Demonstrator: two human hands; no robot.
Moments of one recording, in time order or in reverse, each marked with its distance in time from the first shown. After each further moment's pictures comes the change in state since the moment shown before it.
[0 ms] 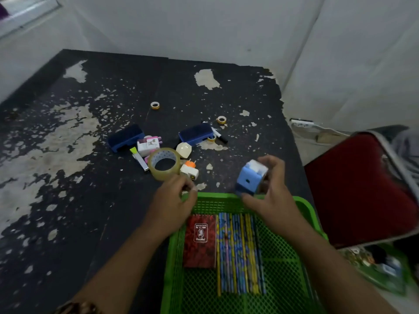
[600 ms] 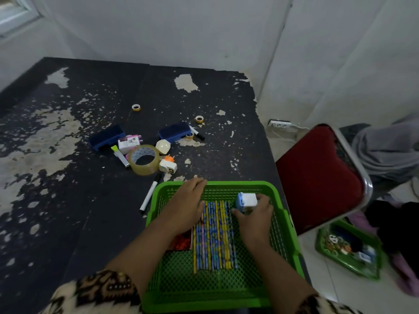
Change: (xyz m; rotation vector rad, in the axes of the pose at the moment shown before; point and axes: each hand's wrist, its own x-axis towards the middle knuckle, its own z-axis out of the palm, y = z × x) left_hand -0.021 0.043 0.066 0.307 -0.354 0.145; right_hand -0.052 0.098 0.016 -0.210 0.504 0.296
